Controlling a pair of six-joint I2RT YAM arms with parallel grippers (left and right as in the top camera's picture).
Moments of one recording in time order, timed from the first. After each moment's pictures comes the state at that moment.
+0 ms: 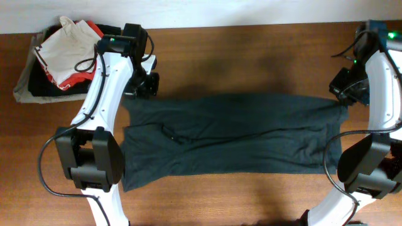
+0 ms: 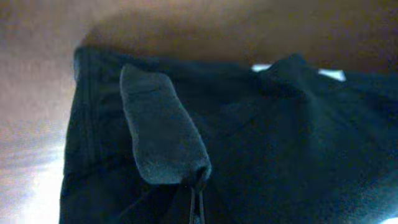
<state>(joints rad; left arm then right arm) -0.16 2.09 1.95 -1.37 0.03 -0.02 -0.28 1.96 1.92 -1.54 0.18 0.47</state>
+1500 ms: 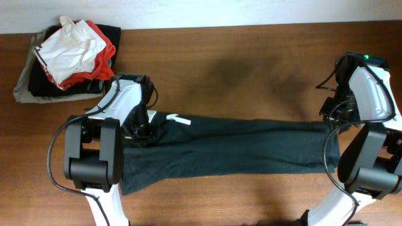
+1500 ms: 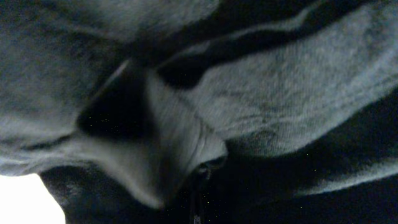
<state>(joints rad) -0.16 2.09 1.45 -1.37 0.01 -0.03 -0.28 1.95 1.60 -1.44 0.25 0.36</state>
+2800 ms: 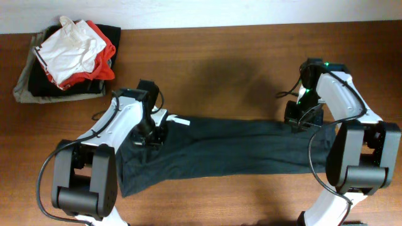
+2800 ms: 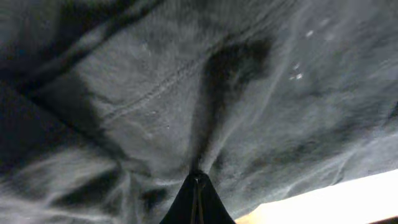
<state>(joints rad) -0.22 1.86 1.22 -1.09 0.15 -0.01 -0.09 1.95 1.43 -1.26 -0.05 0.25</state>
